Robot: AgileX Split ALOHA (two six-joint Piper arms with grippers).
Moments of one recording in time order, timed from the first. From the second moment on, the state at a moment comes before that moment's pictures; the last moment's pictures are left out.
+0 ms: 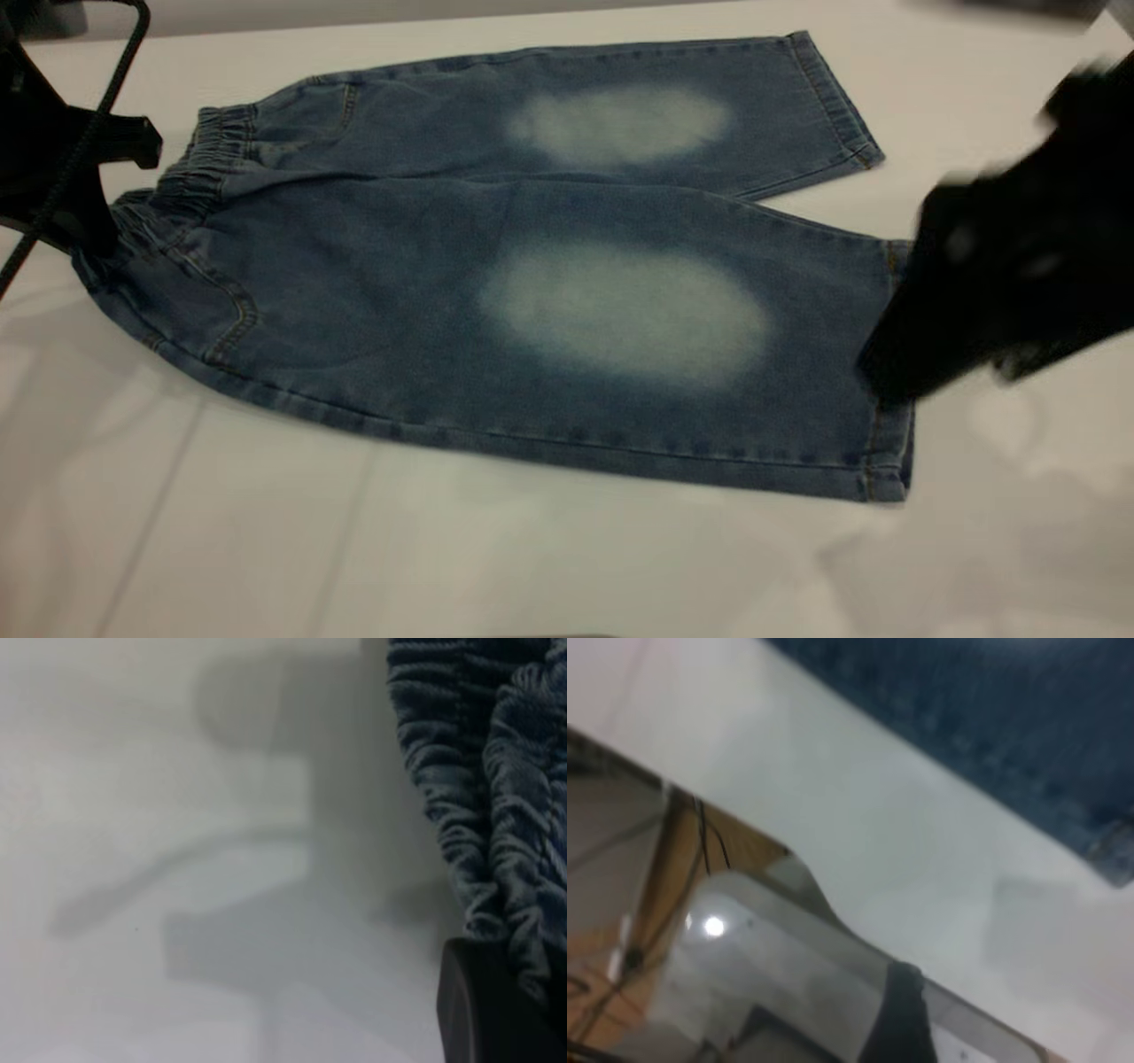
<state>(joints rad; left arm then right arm) -0.03 1.93 -0.98 0.08 0.30 -0.19 0.39 1.51 -0.59 0.71 0.56 -0.49</state>
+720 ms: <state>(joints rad) -0.03 1.93 -0.98 0.08 0.30 -0.19 0.50 1.88 -0.60 0.73 0.16 -0.51</state>
